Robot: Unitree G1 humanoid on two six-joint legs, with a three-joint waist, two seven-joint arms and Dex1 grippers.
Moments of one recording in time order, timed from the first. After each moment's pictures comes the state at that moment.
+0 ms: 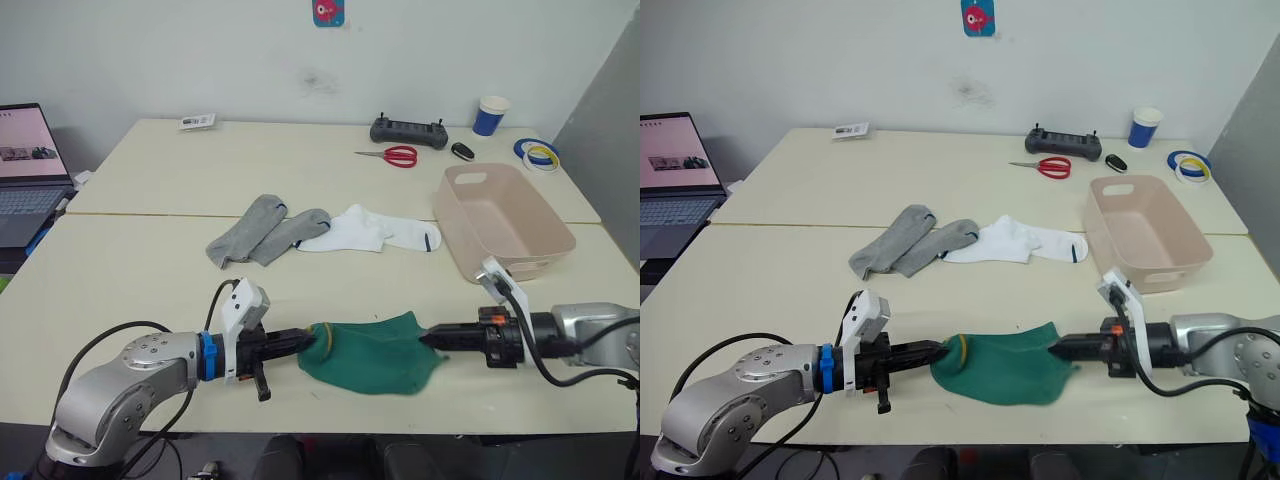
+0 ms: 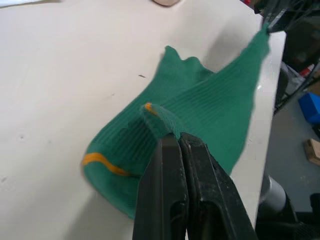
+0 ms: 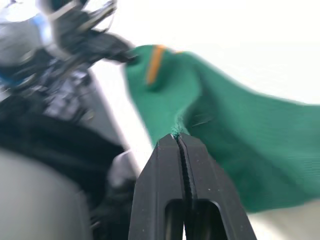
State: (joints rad) left arm -0.02 0.71 0.06 -0.55 -0.71 0.86 -0.80; right arm -0.32 -0.82 -0.19 -0.42 1.16 1.40 0.63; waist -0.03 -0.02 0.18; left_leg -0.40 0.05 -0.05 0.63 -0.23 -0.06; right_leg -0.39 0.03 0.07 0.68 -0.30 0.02
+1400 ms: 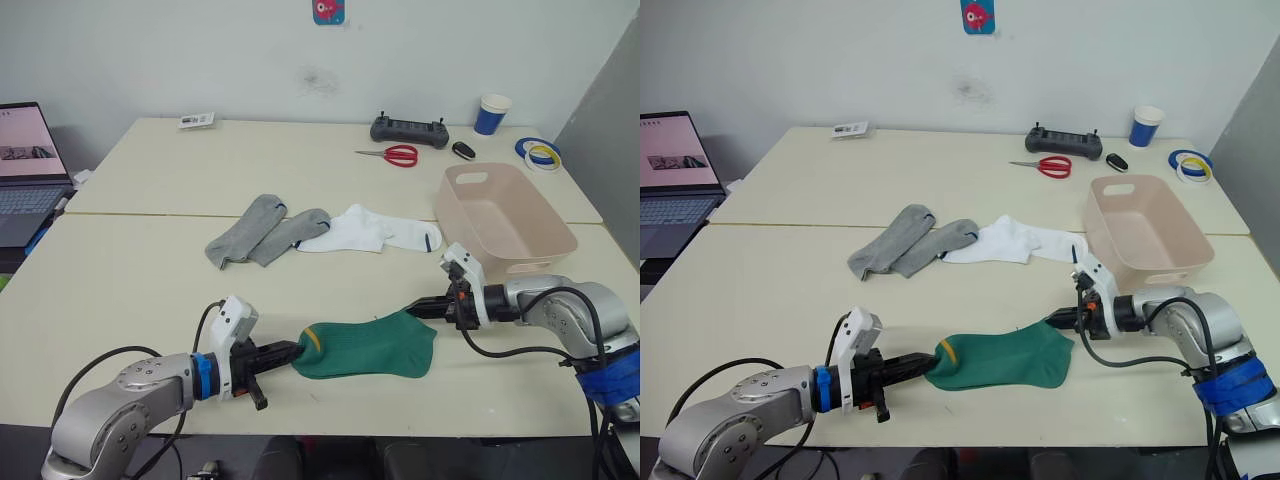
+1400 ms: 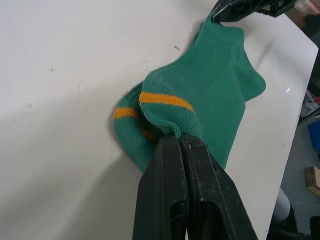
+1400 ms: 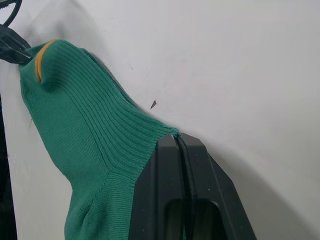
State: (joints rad) left arm 0.11 0.68 0.11 -0.55 -0.76 0.90 -0.70; right arm -0.50 -0.76 0.18 -0.11 0.58 1.02 0.93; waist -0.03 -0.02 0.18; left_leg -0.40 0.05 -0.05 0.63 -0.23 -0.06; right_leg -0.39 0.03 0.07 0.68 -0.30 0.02
